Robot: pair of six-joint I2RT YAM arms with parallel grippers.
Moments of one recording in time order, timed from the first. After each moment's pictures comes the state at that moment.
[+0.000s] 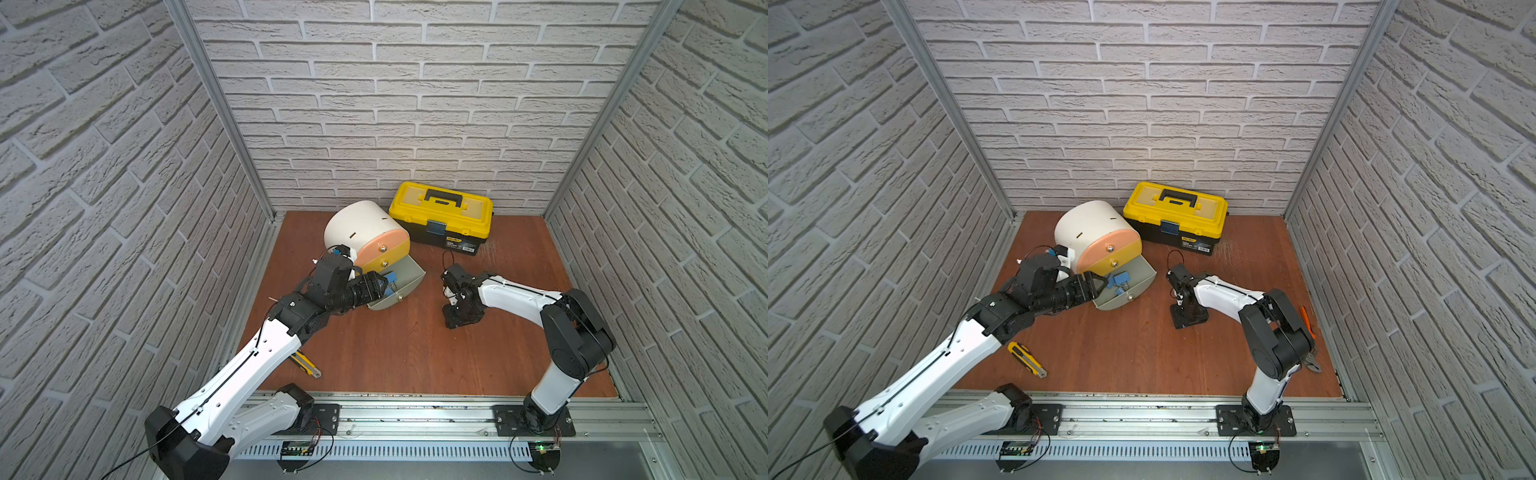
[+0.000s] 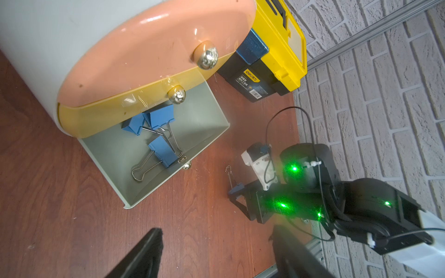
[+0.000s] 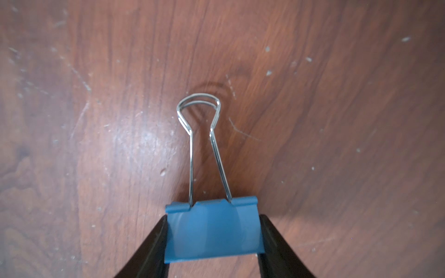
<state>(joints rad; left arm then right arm) -0.60 1.02 0.99 -0.60 0.12 -0.80 0.49 1.71 1.06 -0.83 0.00 0.29</state>
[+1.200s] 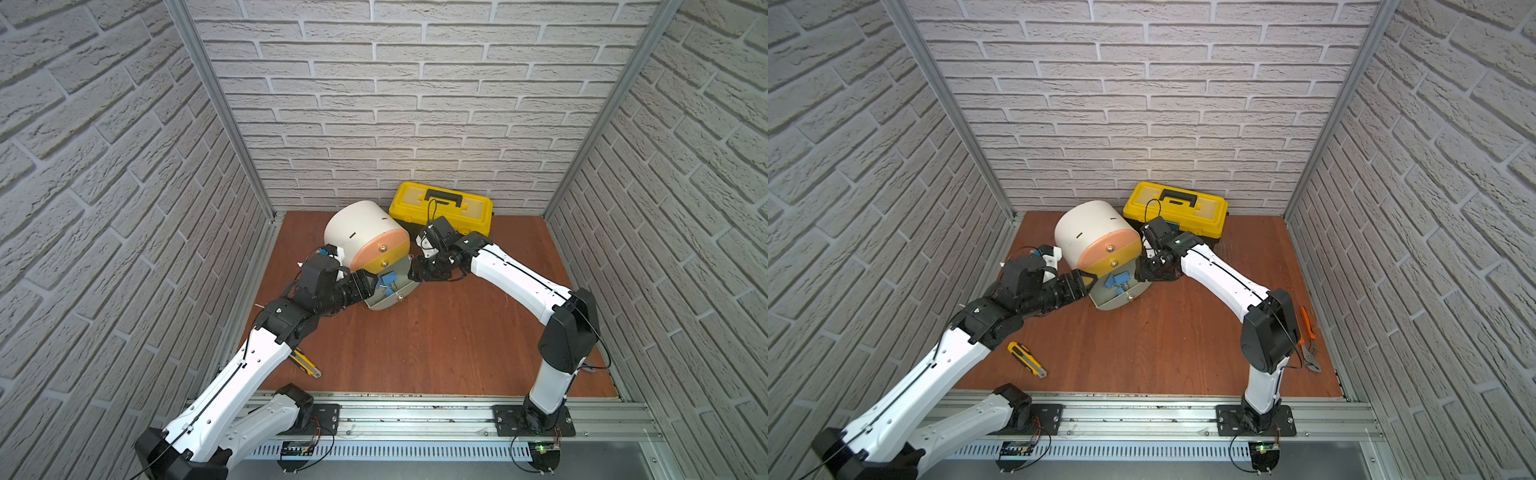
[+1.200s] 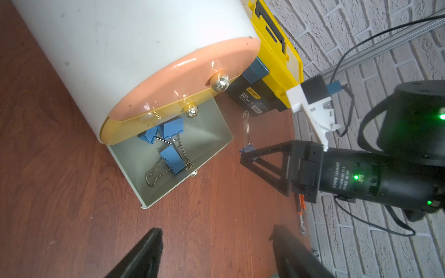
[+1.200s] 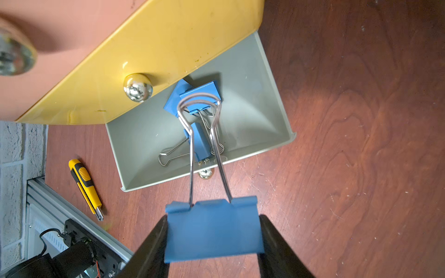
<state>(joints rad) -0.53 0.93 0.99 -0.64 0.12 -0.80 0.58 1.83 1.67 -0.93 -0.16 0.48</state>
